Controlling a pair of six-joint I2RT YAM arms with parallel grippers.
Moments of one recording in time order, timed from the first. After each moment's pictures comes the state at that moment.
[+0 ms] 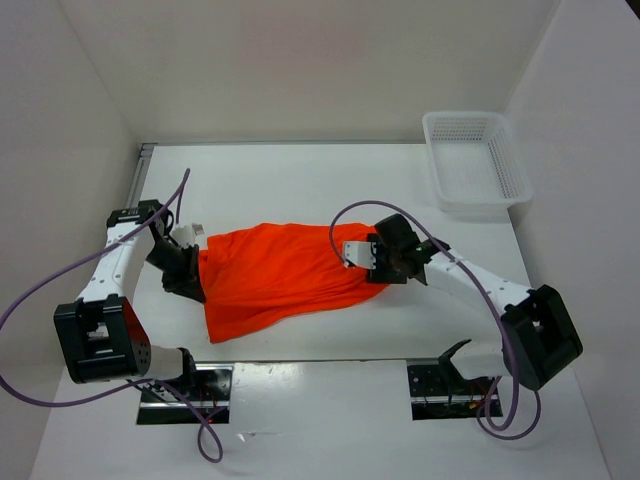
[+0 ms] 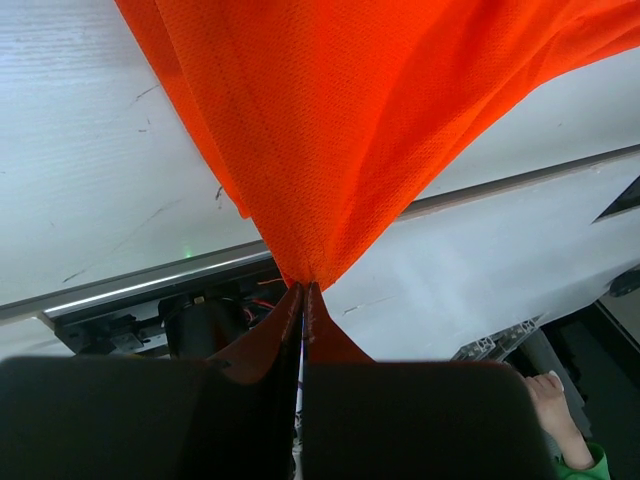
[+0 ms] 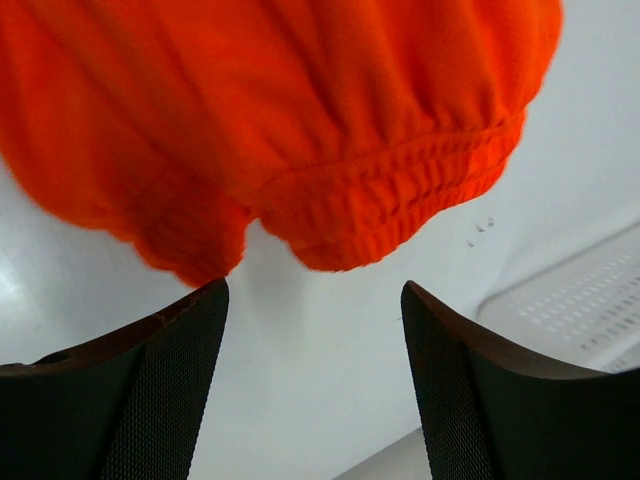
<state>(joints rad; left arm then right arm) 0.18 1.37 1.06 -1.32 0.39 0.07 0.54 1.30 0.78 -0.50 0.07 -1.03</state>
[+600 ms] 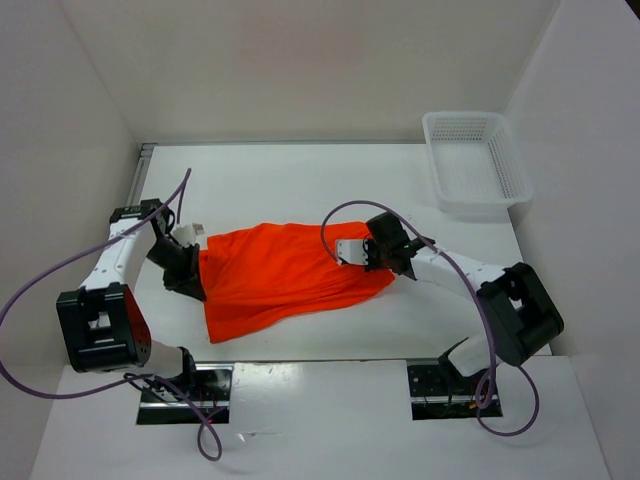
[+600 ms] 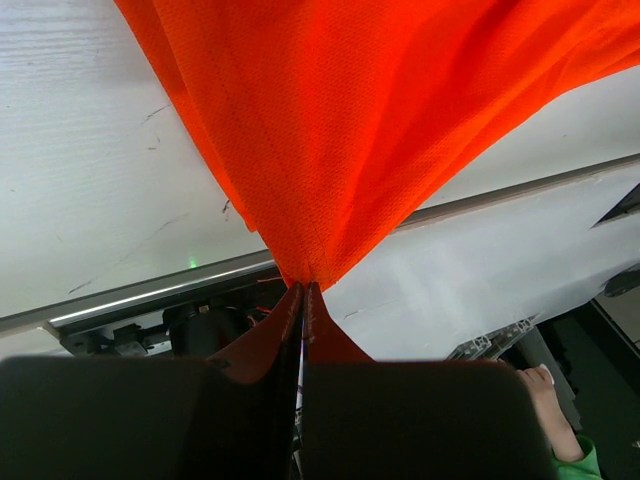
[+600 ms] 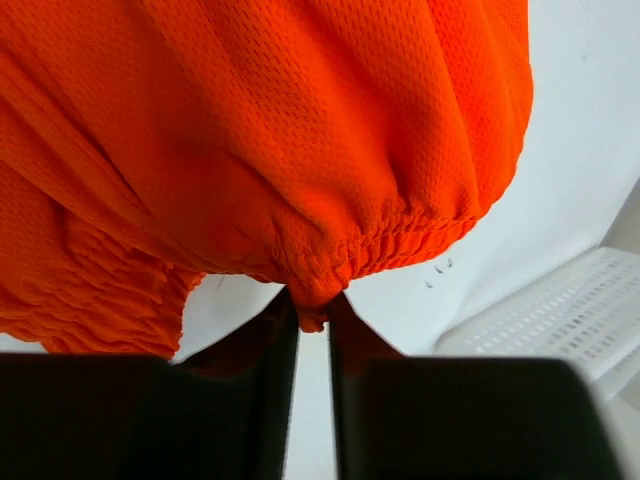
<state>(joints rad) 0.19 1.42 1.06 -1.29 0.38 0.07 0.54 1.46 0.78 -0.28 0.12 -1.12</state>
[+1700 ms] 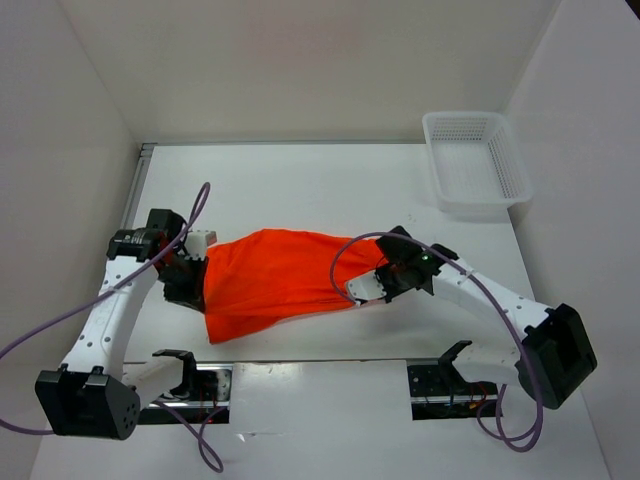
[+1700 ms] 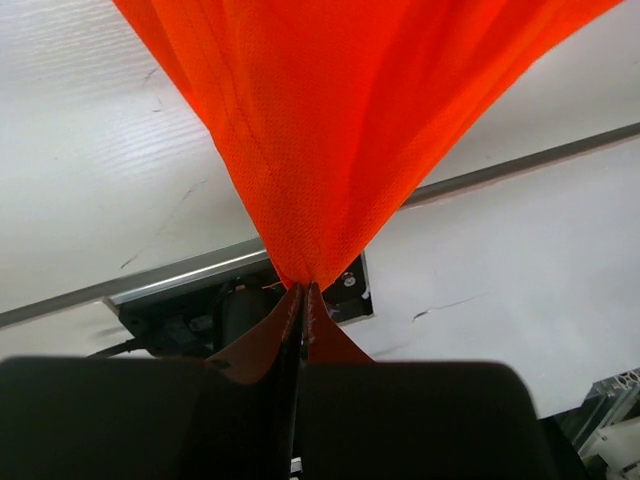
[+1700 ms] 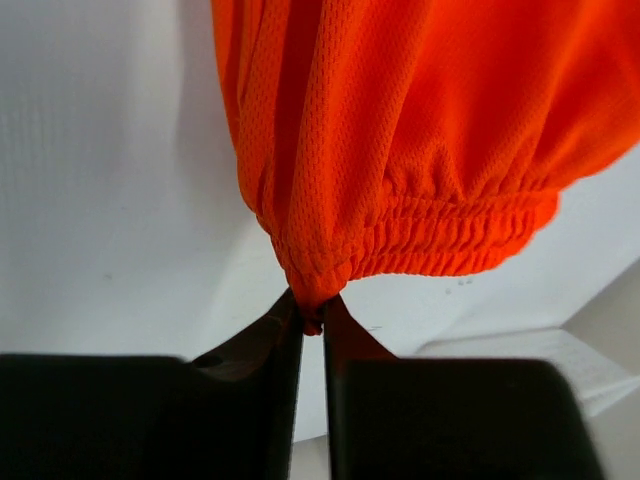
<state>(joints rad) -0.03 1.08 1.02 -1.35 0.26 0.07 0.61 1.20 0.80 -0.75 0.00 -1.38</state>
